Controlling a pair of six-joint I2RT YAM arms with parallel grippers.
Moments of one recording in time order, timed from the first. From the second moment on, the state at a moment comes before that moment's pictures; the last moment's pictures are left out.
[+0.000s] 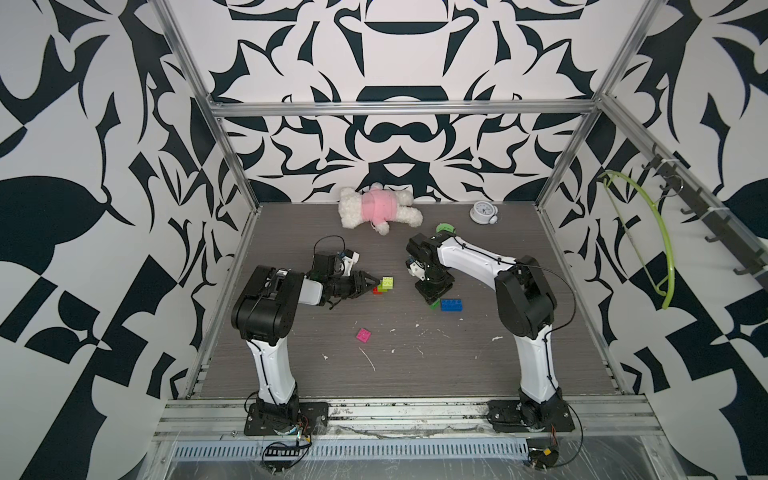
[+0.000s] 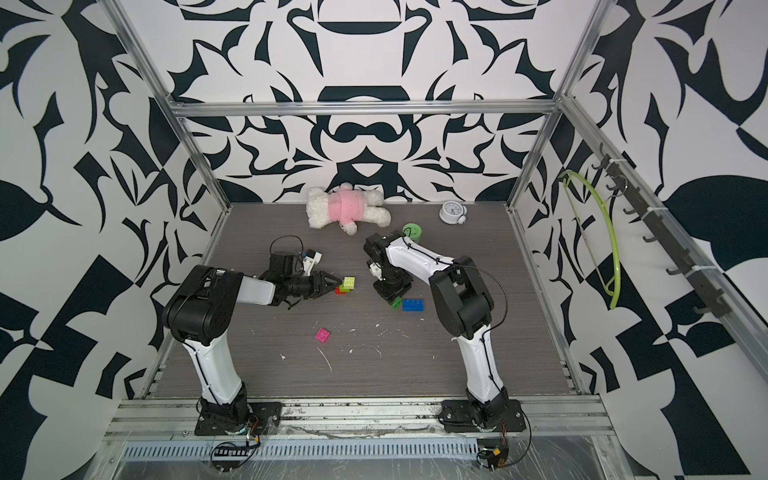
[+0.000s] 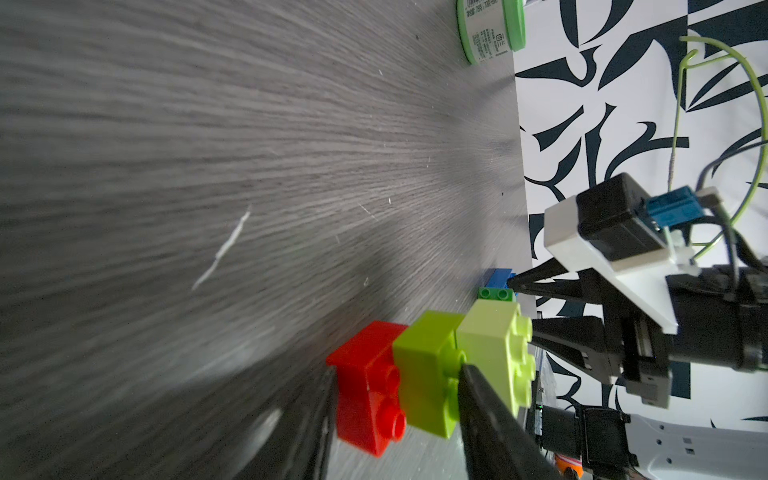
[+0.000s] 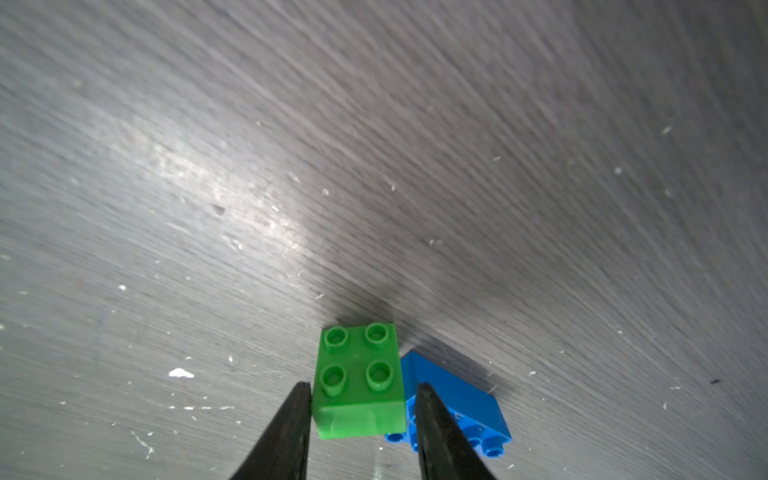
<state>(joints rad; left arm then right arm) -0.25 1.93 0.79 0.36 0.86 -0.57 0.61 2.10 1.64 -1.18 0.02 -0.03</state>
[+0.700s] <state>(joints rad) -0.25 1.93 0.79 0.36 0.86 -0.57 0.64 1.82 1.37 -0.89 0.00 0.07</state>
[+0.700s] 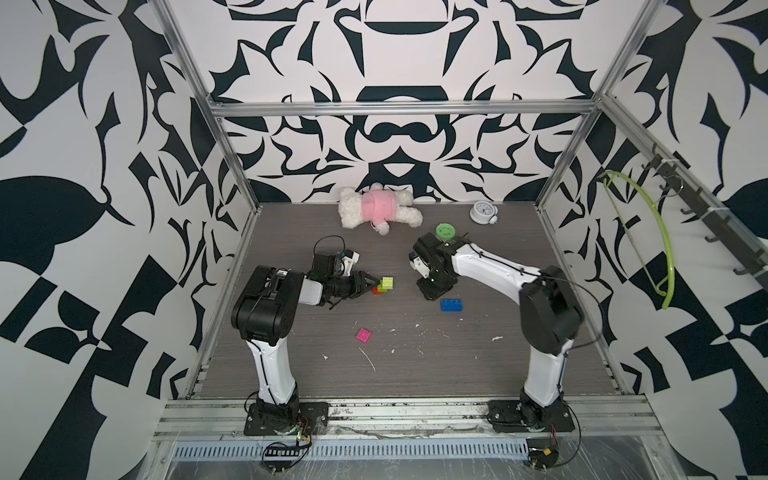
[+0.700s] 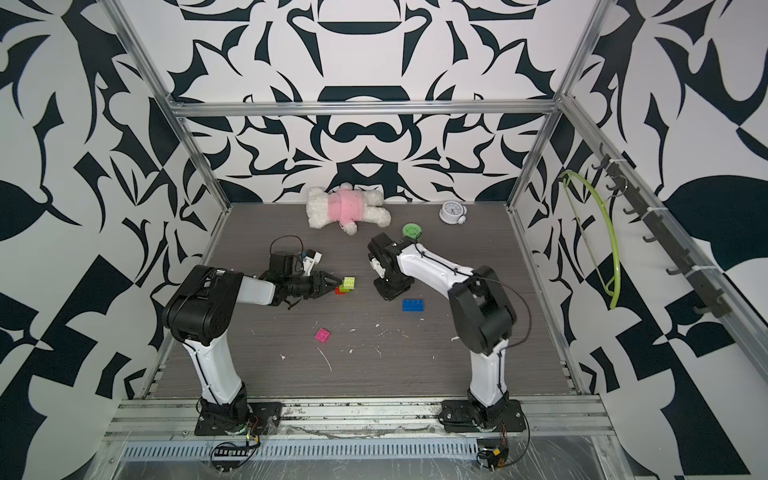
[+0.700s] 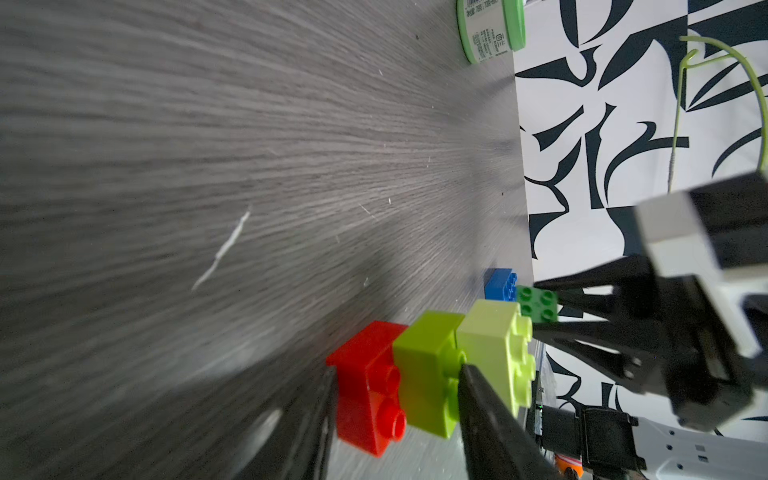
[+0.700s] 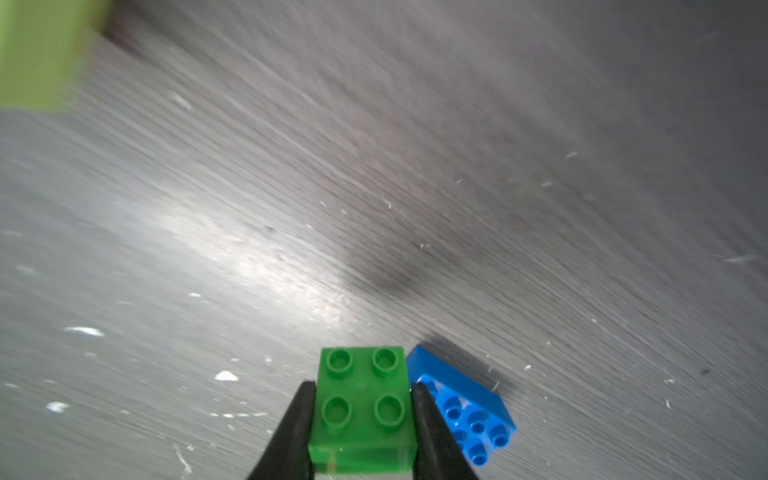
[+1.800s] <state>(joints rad) -0.25 1.93 0.79 0.36 0.86 -0.57 1.03 1.52 0.47 0.26 0.21 0.21</state>
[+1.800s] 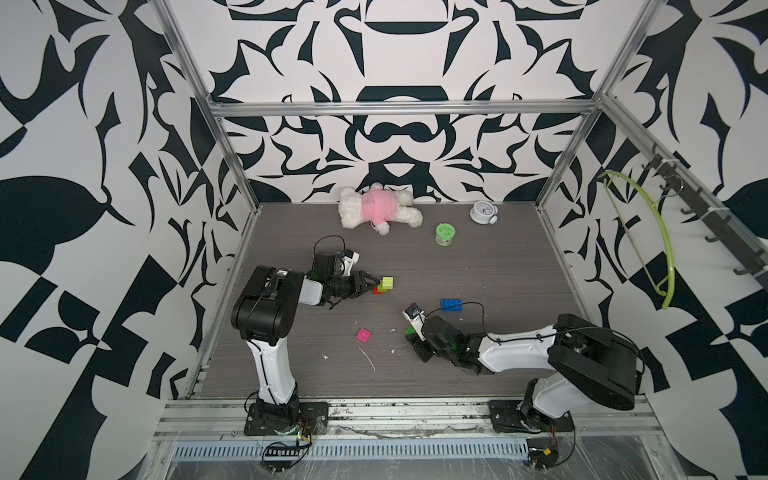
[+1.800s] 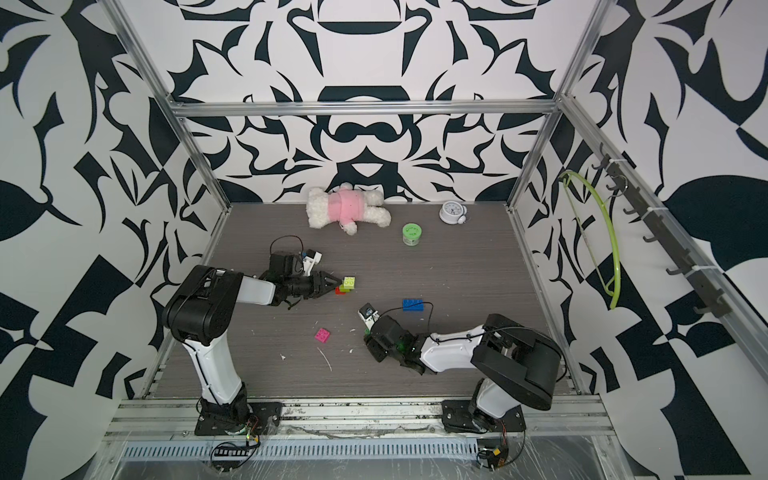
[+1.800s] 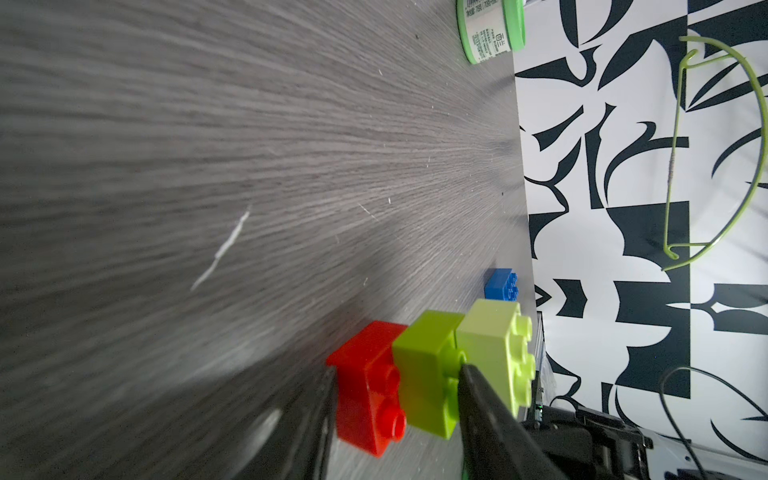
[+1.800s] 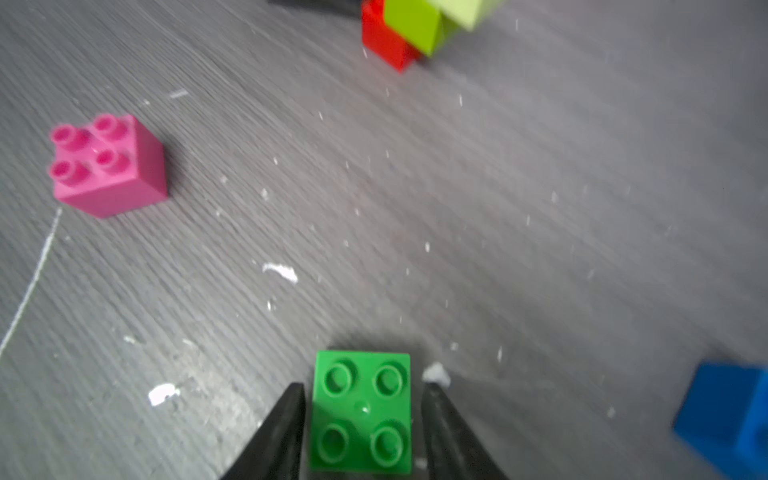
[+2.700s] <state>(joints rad) -0.25 1.92 0.79 0.35 0.86 -0.57 0.98 0.94 0.84 -0.58 0.40 0.28</state>
